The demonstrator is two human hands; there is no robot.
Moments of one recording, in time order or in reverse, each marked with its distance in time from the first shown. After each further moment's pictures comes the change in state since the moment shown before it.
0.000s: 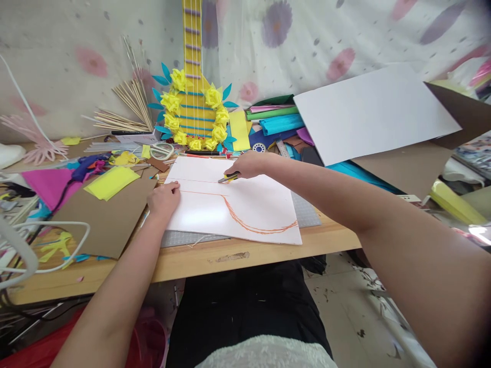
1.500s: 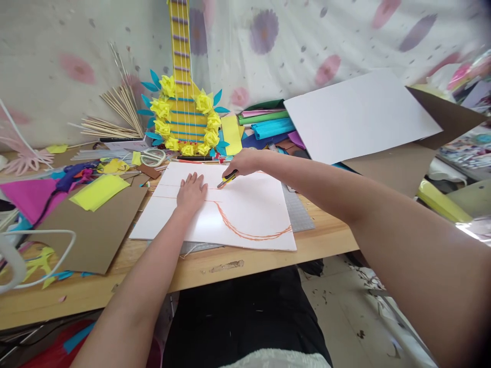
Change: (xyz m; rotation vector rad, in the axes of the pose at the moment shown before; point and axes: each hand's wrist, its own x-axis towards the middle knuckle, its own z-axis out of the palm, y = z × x) left_hand 0.018 0.073 0.039 -0.074 -0.032 0.399; right_hand 0.007 0.031 0.003 -0.082 0.024 -0.027
